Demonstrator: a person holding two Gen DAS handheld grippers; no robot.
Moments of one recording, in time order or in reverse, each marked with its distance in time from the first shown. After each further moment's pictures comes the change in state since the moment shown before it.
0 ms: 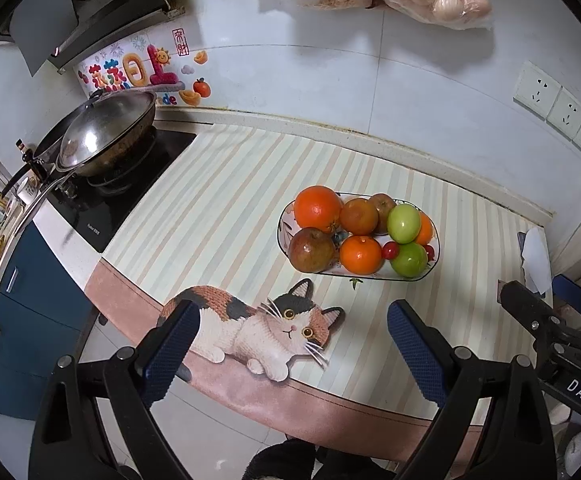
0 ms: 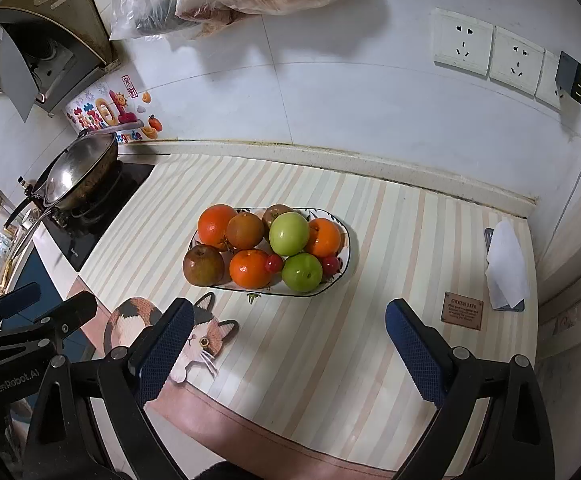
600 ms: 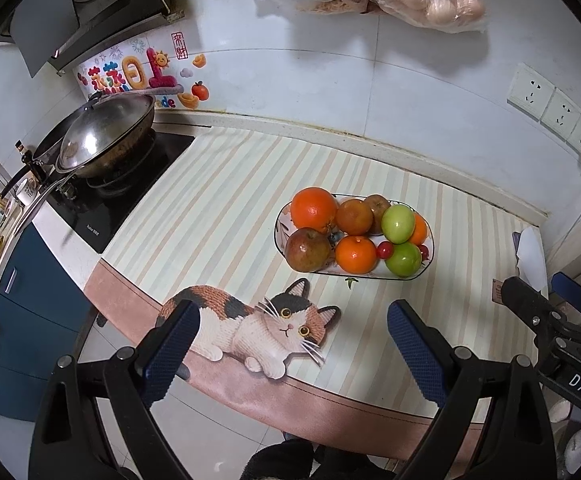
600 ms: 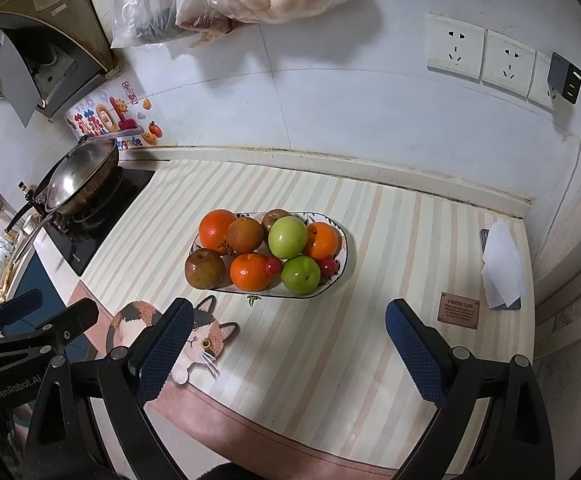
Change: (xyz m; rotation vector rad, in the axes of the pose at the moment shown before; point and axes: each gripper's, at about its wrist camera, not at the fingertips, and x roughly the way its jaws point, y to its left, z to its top) left arm -0.009 -0.001 -0.004 0.003 -0.012 -0.008; right arm -0.012 -0.003 -0.005 0.015 -0.019 0.001
